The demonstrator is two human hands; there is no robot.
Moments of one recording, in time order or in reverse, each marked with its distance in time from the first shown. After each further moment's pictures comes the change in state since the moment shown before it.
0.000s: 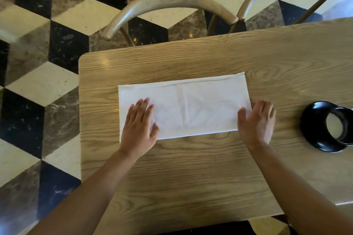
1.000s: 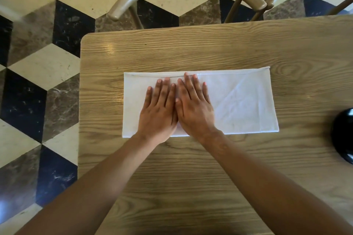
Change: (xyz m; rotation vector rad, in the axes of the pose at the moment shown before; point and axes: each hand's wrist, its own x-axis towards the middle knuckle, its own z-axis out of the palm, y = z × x) left_hand 0.035 0.025 0.023 0.166 -0.182 -0.061; right_hand -0.047 -0.153 0.075 0.031 -0.341 -0.634
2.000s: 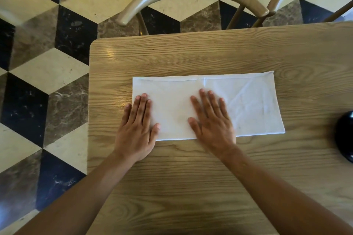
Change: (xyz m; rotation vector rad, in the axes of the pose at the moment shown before) left_hand -0.060 -0.074 -0.004 0.073 -0.042 -0.021; right_hand -0.043 0.024 -0.003 -0.161 -0.079 -0.010
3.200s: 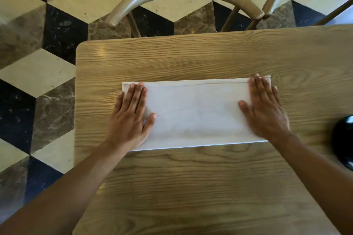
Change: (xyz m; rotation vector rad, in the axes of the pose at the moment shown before) left_hand 0.056 -0.010 -0.002 -0.038 0.091 0.031; right_hand 0.022 0.154 -0.036 -0.080 -0.008 0.174
